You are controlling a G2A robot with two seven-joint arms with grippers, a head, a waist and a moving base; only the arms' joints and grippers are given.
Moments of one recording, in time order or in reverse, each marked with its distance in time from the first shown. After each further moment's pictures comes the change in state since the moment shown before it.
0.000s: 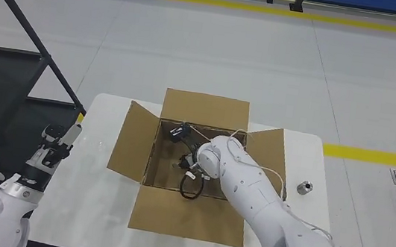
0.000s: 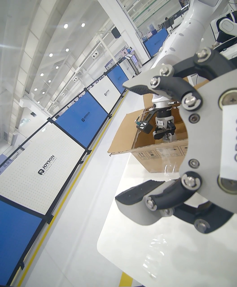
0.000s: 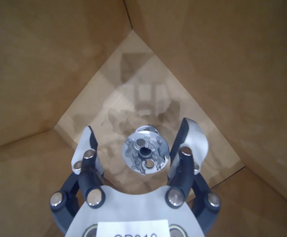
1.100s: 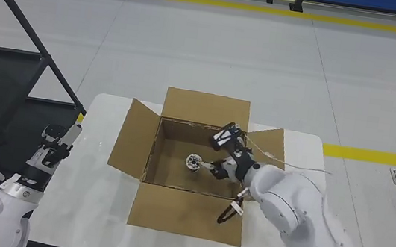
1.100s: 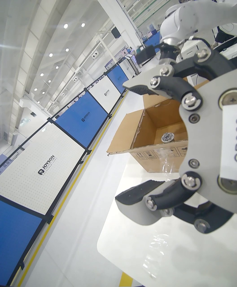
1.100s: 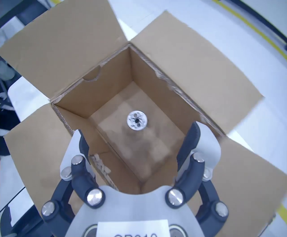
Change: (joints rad) left arm 0.000 0.000 0.000 0.000 0.000 0.000 0.000; right arm -0.721 0.581 0.825 -1.580 -0.565 0.209 0.319
